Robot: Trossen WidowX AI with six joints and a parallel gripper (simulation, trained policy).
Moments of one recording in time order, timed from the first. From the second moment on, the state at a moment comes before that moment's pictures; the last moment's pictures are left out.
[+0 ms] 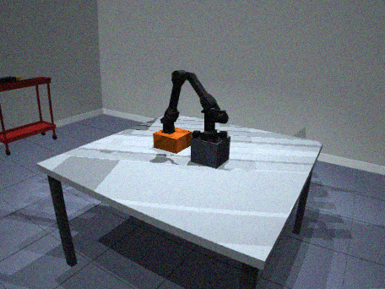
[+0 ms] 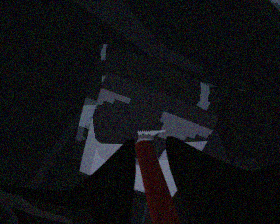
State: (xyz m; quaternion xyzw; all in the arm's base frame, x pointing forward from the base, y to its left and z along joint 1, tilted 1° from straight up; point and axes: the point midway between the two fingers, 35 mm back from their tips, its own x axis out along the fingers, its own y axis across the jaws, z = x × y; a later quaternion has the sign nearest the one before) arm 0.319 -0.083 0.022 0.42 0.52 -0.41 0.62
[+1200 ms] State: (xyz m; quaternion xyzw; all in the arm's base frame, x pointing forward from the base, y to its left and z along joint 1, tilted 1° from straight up) arm 0.330 -0.098 0.049 0.50 0.58 -0.35 0.54
